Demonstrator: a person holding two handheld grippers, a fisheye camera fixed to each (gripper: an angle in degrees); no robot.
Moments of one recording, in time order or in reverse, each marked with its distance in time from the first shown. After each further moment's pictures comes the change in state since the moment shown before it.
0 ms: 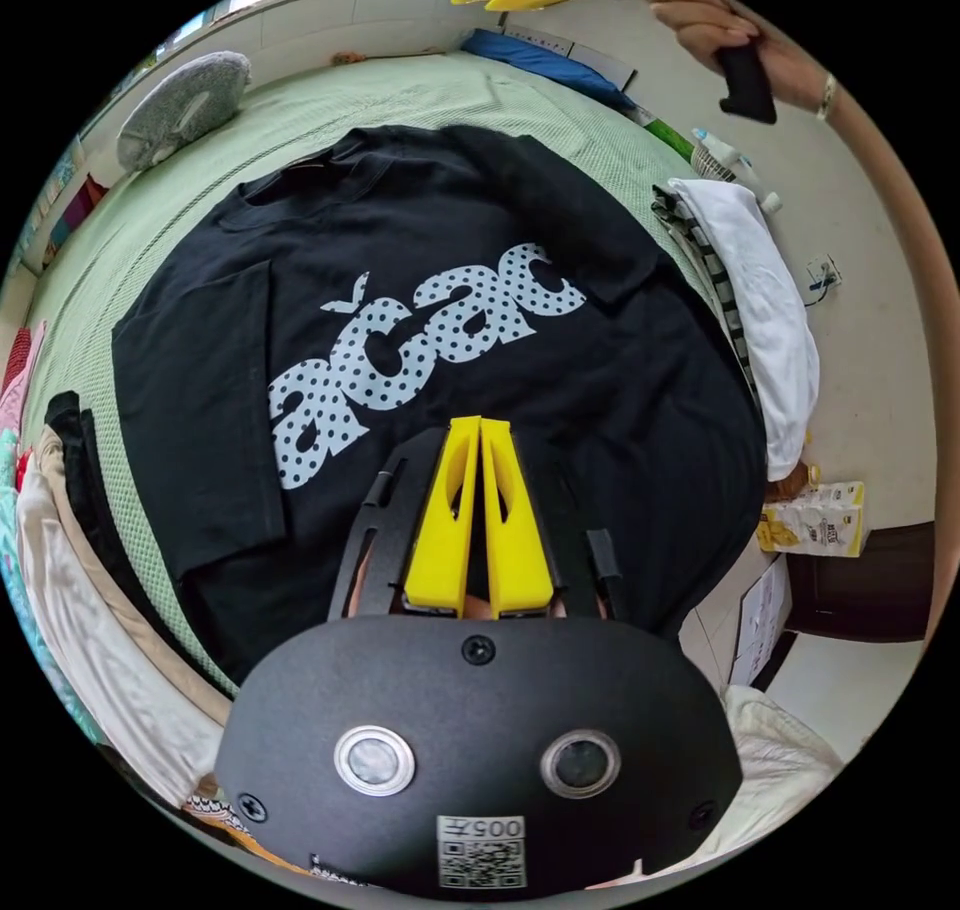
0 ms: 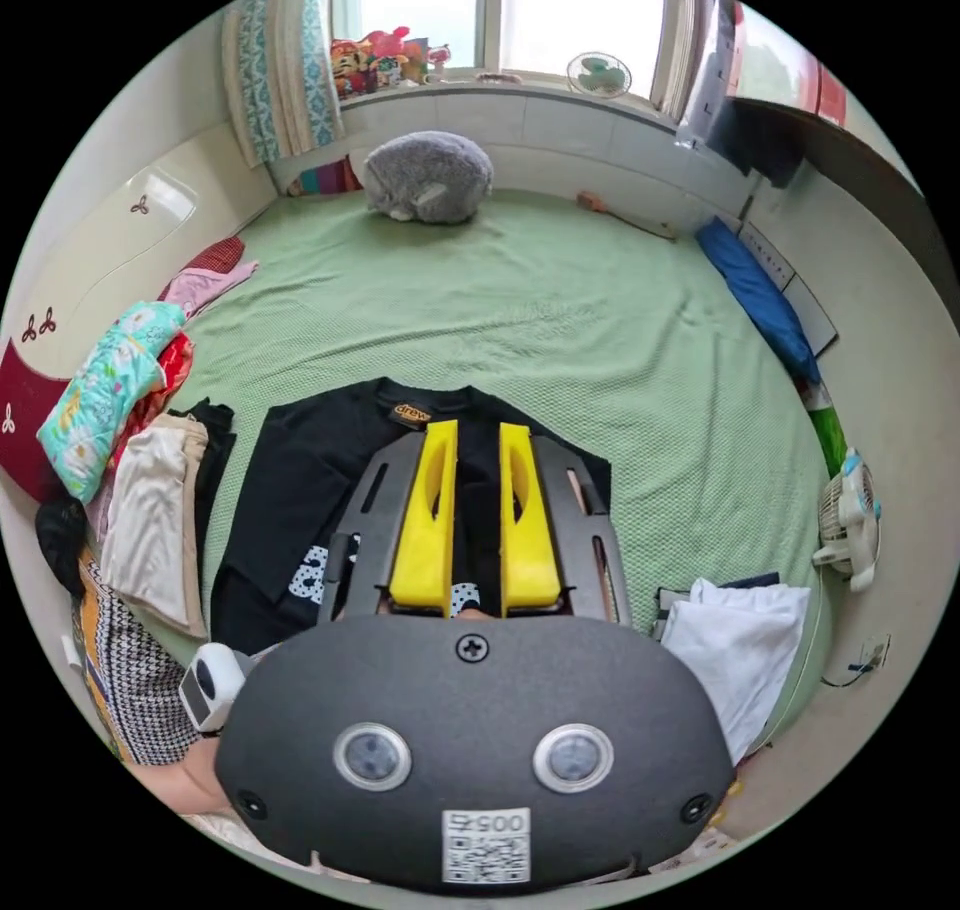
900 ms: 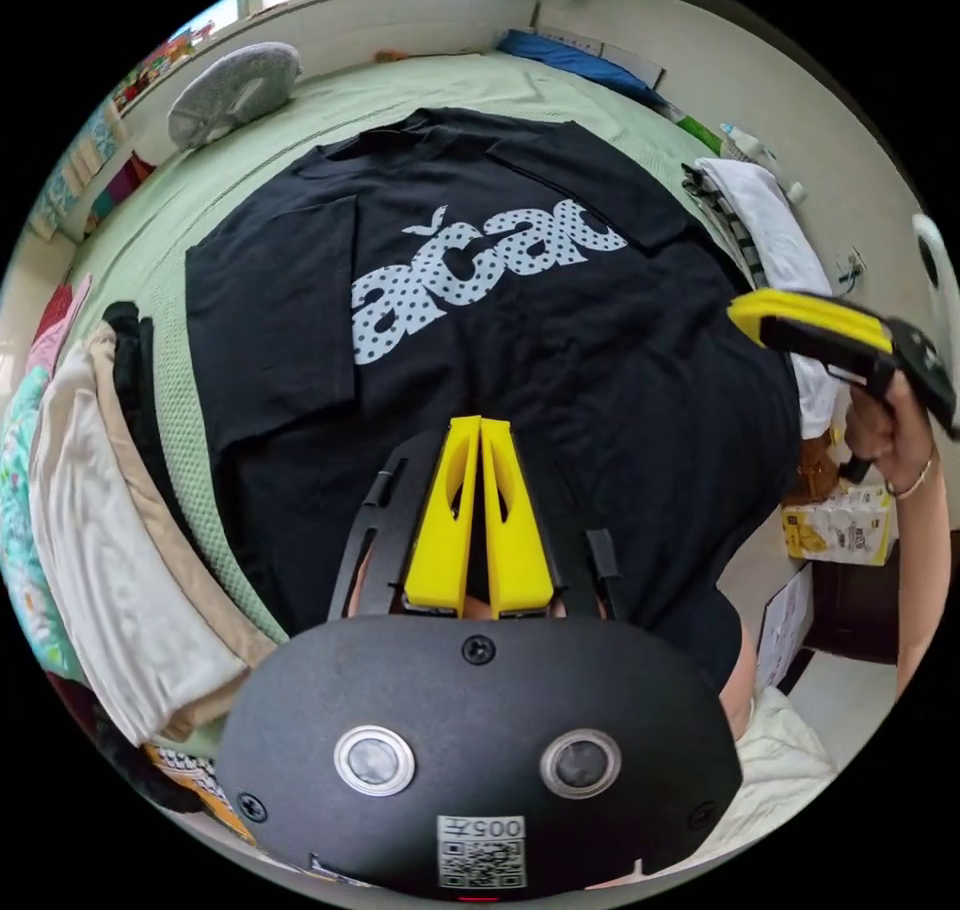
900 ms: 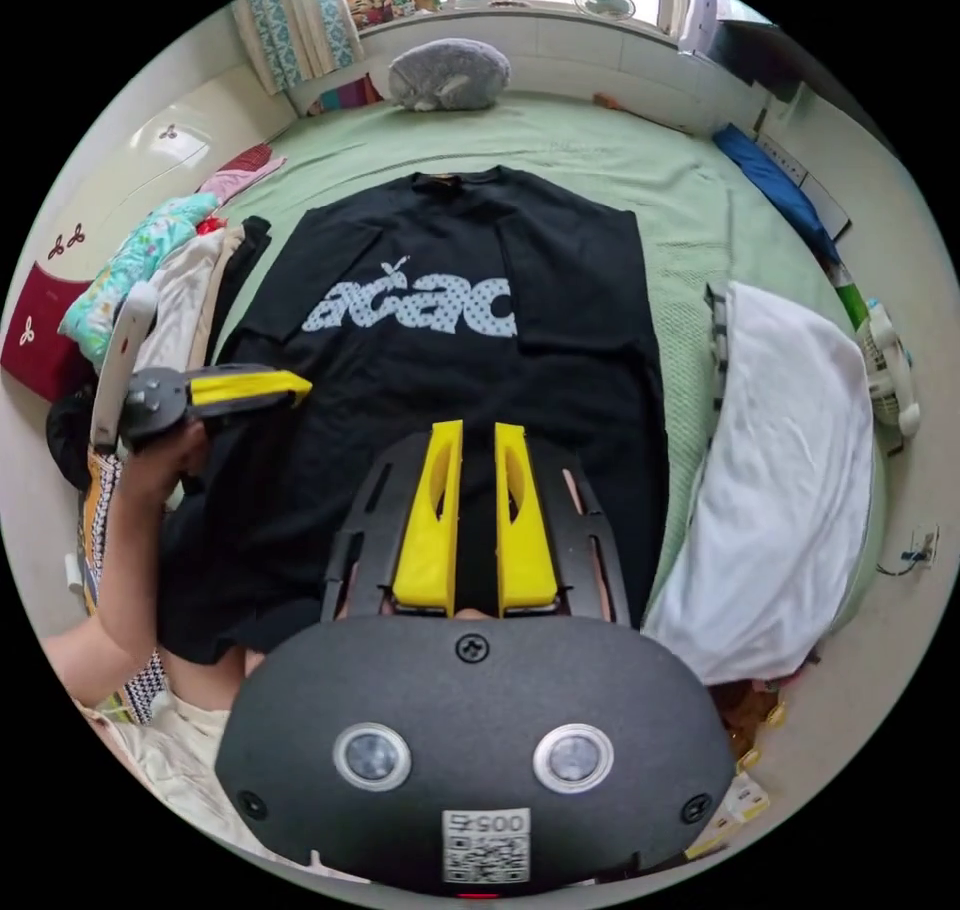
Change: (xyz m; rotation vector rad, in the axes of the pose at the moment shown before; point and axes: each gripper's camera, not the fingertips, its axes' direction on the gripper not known) left arm -0.024 0.122 -0.084 -0.003 -0.071 -0.062; right arm 0.027 0.298 -0.058 -0.218 -0.074 0.009
